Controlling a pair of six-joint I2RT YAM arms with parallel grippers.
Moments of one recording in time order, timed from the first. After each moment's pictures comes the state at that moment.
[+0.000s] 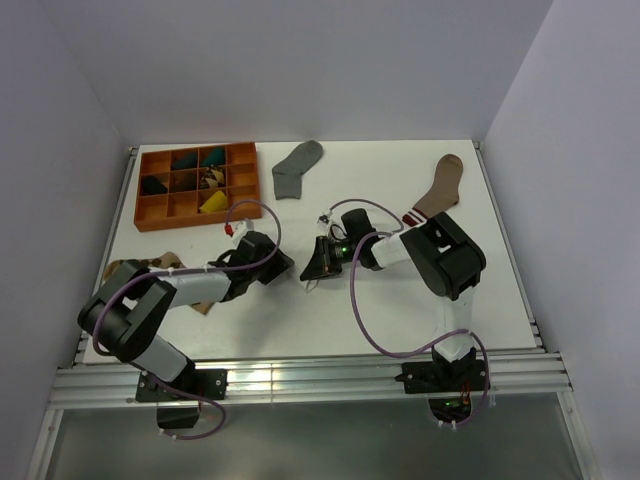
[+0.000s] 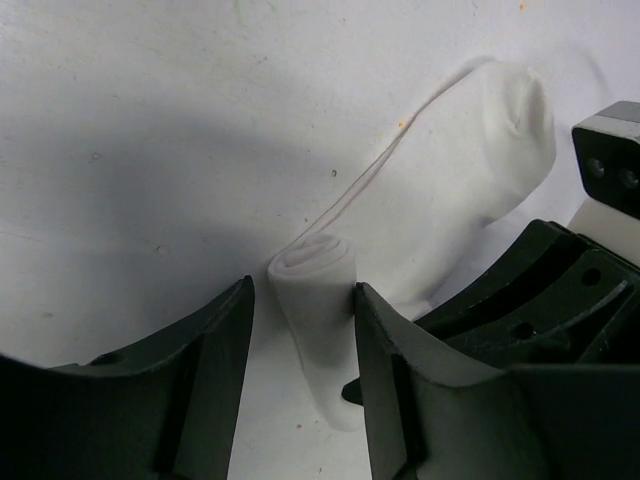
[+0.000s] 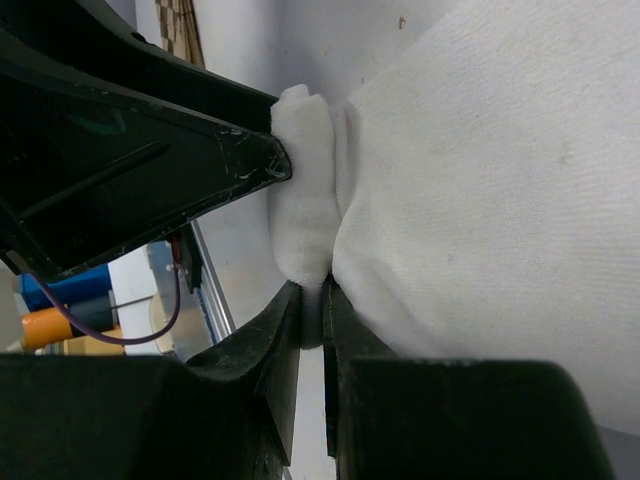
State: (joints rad) left arm -0.64 1.54 0.60 0.22 -0.13 -1.13; right arm 0.53 1.98 0.87 0.38 -0.86 0.66
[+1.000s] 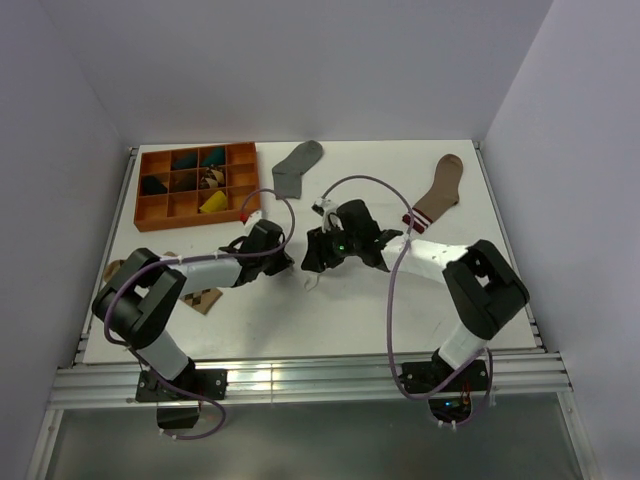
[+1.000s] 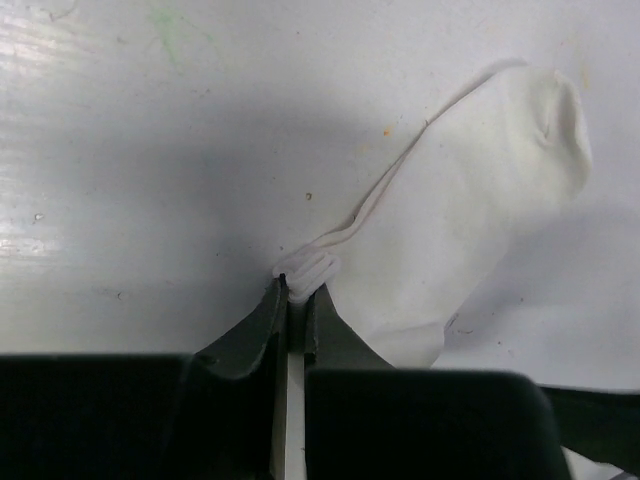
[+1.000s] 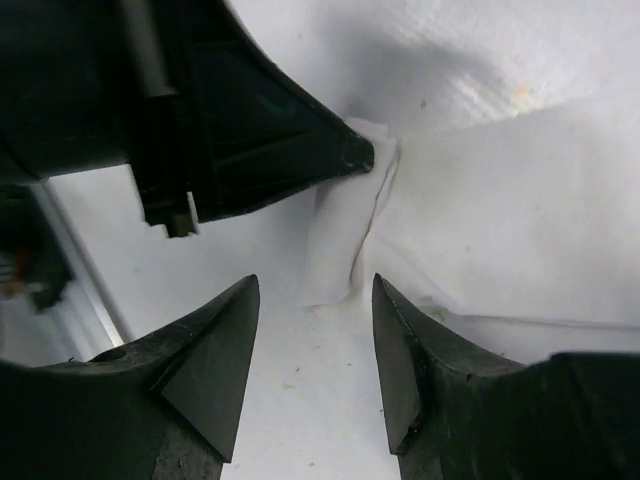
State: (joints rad) left arm -0.65 1.64 0.75 0.09 -0.14 -1.01; right arm 0.62 1.66 0.89 0.06 -0.50 0.32
